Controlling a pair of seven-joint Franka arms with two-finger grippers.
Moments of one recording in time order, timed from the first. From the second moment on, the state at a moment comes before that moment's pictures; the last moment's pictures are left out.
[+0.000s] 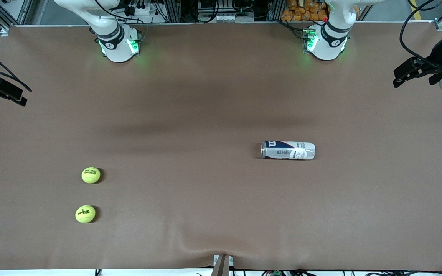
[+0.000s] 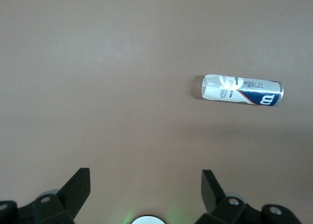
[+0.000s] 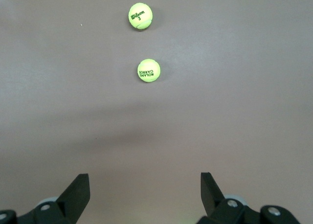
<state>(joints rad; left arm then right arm) 0.01 -0.12 -0.08 -1.65 0.02 1.51 -0.11 -0.02 0.02 -0.03 -1.49 0.00 1.48 0.05</state>
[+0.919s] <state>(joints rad) 0.01 -0.09 -0.09 -1.65 0.02 1.51 -0.11 -0.09 0.13 -0.05 -1.50 -0.01 1.50 0.05</state>
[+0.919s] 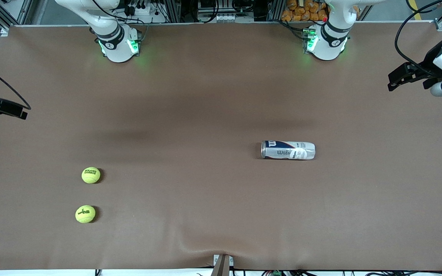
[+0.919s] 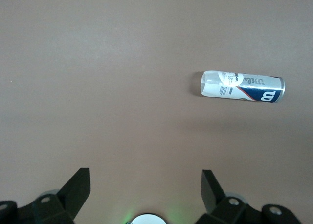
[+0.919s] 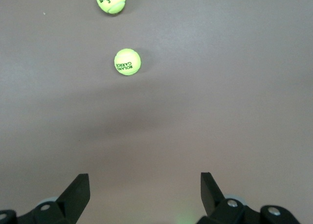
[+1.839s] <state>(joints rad) -0.08 0.04 -0.09 -1.58 0.02 1.51 -0.11 -0.08 0.13 -0.03 -1.50 -0.01 1.62 0.05</state>
